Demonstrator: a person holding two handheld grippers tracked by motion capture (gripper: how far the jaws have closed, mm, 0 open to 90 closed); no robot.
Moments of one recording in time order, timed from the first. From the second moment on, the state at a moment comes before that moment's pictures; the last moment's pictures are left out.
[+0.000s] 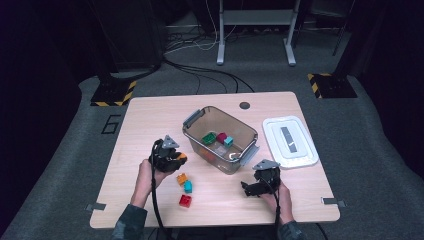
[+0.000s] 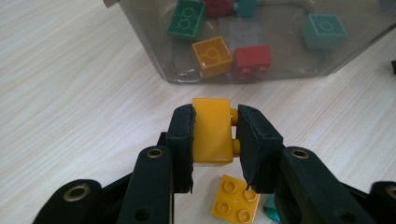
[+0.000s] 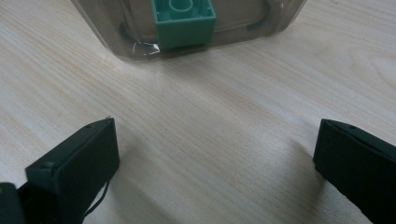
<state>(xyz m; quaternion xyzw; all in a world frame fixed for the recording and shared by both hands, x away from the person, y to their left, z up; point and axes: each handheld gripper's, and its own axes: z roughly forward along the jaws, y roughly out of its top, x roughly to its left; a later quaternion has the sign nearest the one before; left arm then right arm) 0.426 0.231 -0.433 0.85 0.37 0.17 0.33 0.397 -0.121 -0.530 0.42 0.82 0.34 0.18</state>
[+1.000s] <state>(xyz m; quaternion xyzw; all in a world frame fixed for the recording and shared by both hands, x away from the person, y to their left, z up) 0.438 0.234 -0.375 0.85 0.36 0.21 0.33 0.397 -0.120 -0.530 0.43 0.82 0.34 0.18</state>
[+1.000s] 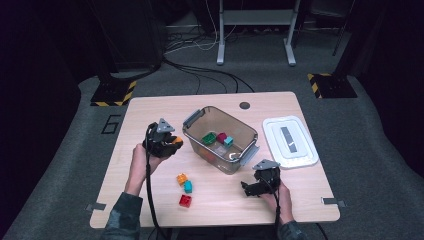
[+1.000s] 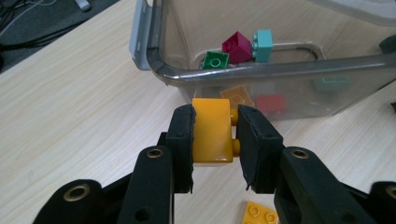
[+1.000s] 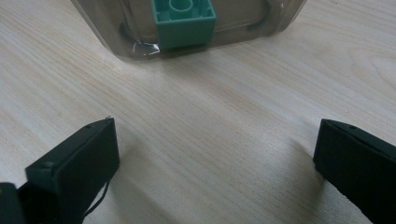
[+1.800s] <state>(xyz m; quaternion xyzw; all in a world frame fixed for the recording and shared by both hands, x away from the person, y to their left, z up) 0.454 0.227 -0.338 0.84 0.35 0.23 0.34 0.397 -0.120 -0.530 0.43 0.82 0.34 0.18</state>
